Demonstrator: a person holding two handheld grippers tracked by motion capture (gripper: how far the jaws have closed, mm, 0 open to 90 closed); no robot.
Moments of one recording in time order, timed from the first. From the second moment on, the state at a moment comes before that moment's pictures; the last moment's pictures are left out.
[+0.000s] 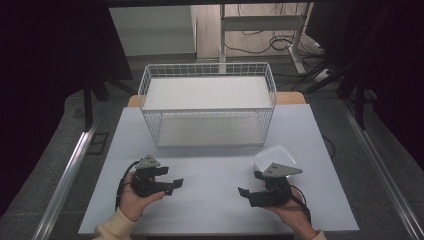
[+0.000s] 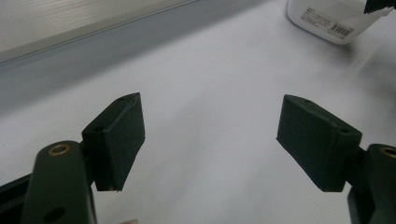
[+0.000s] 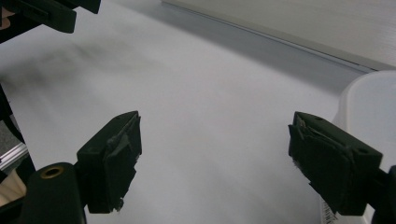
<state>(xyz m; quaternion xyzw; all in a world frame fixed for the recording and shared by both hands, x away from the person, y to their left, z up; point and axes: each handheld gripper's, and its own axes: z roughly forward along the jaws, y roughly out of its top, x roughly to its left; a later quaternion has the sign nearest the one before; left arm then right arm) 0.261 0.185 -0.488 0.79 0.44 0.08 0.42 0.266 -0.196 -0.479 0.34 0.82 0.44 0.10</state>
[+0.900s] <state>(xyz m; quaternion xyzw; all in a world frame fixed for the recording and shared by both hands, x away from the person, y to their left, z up) 0.260 0.185 -0.490 0.79 0.44 0.07 0.42 0.268 -0.198 -0.473 0.32 0.83 0.45 0.10</state>
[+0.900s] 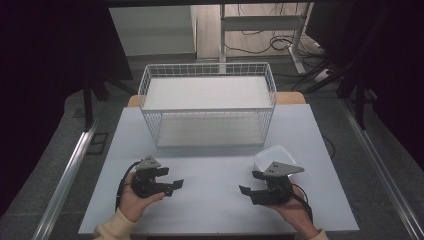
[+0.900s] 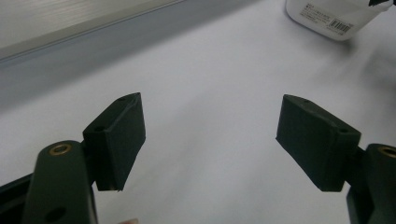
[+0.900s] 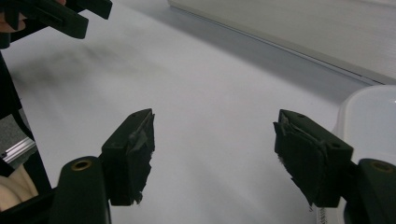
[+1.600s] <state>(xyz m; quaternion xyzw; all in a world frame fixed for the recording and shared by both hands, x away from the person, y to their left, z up) 0.262 0.192 -0.480 0.78 0.45 0.09 0.42 0.306 -0.221 -0.422 0.35 0.82 0.44 0.11</state>
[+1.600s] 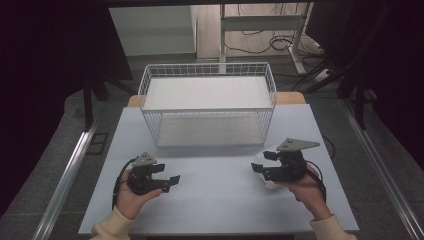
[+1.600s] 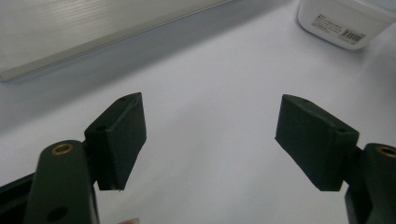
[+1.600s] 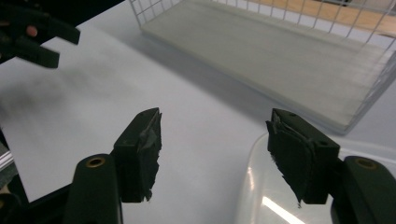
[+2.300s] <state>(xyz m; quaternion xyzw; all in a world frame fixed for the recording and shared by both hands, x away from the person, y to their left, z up) 0.264 0.189 -0.485 0.79 0.45 0.09 0.40 0.343 -0.289 -0.407 0.44 0.78 0.41 0.15</state>
